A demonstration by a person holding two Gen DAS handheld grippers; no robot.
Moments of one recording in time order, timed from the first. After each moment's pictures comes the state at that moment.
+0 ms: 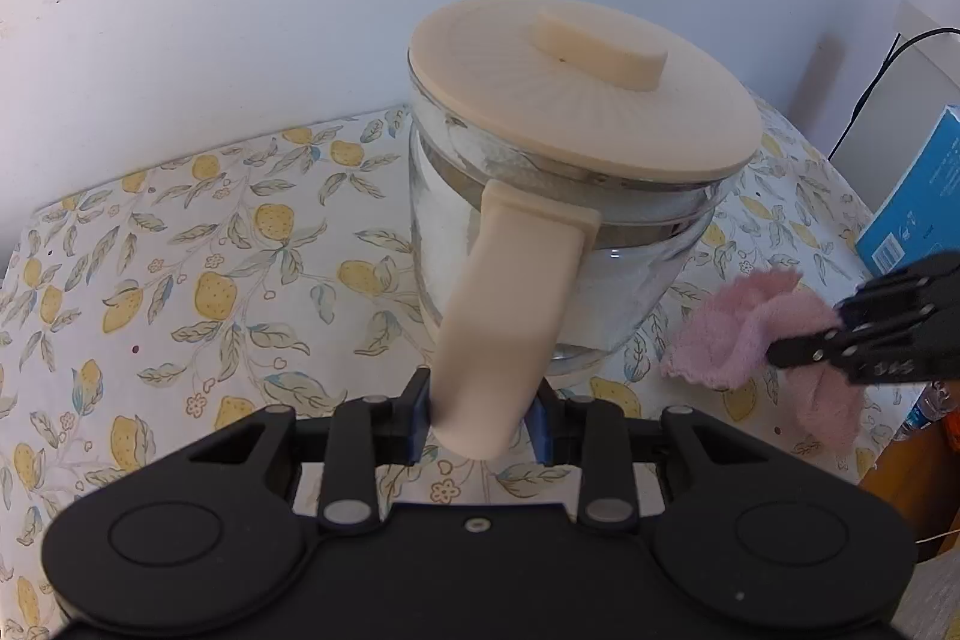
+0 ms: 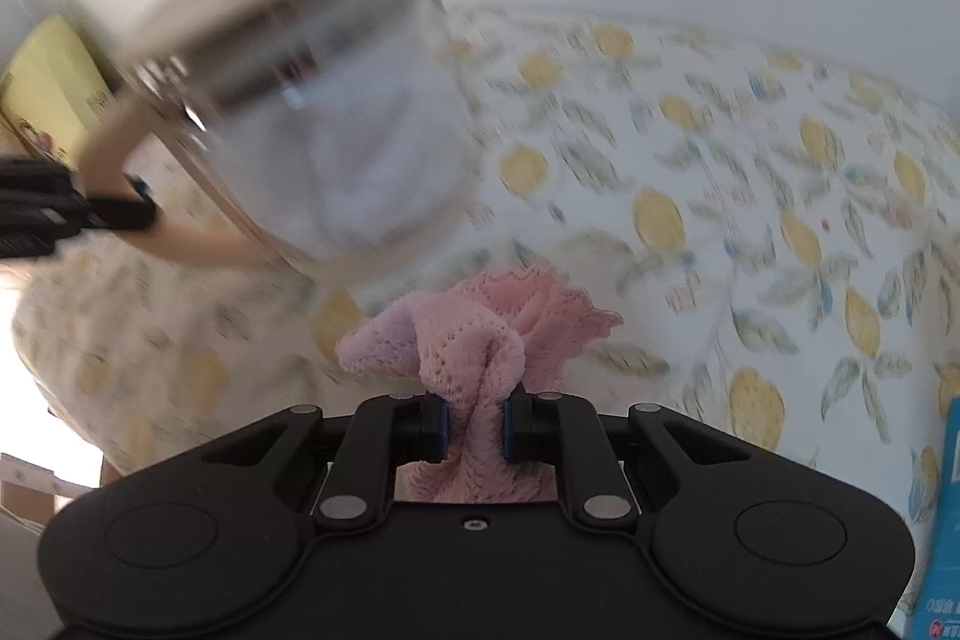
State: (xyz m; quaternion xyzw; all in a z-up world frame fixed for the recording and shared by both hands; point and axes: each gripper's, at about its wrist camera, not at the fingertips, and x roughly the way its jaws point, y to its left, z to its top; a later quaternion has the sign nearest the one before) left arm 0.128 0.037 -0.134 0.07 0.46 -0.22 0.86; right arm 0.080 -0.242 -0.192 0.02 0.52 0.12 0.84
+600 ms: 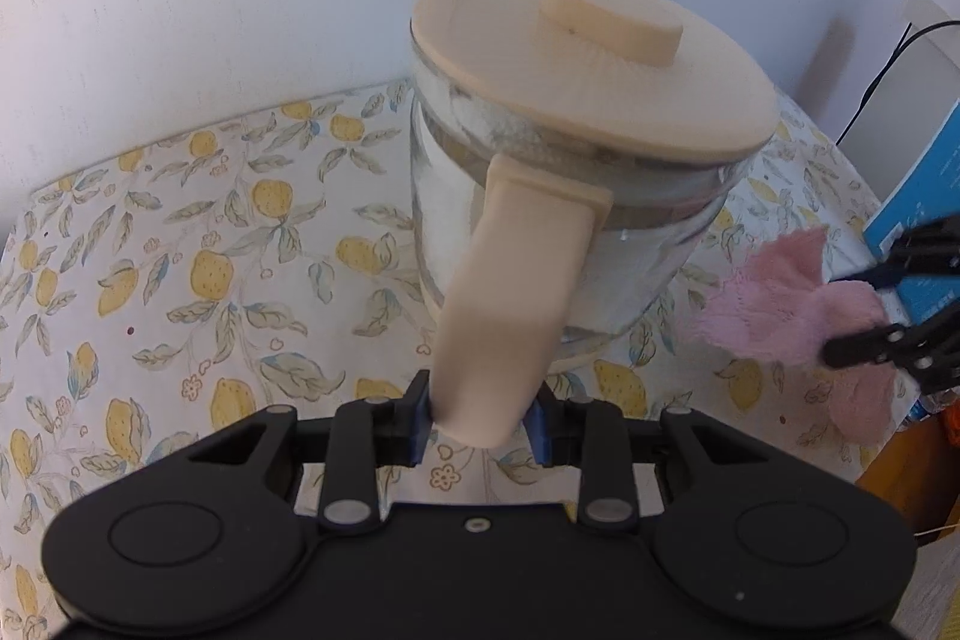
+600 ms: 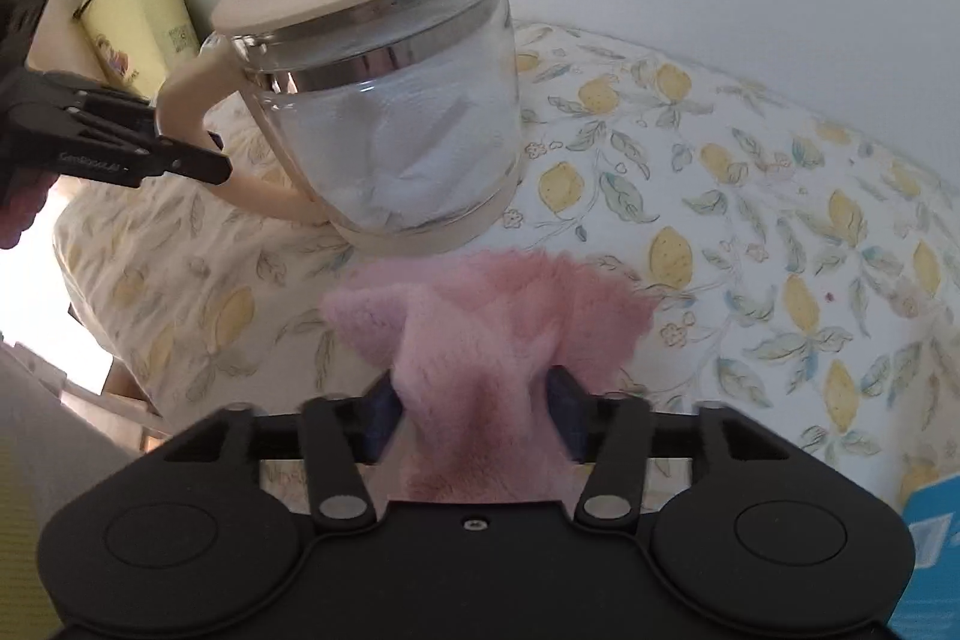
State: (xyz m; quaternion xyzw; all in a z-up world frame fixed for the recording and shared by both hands) left arm 0.130 0.035 -0.144 0.08 0.48 -0.21 0.85; right arm 0.074 -0.259 -0.159 -0.05 0.50 0.21 0.84
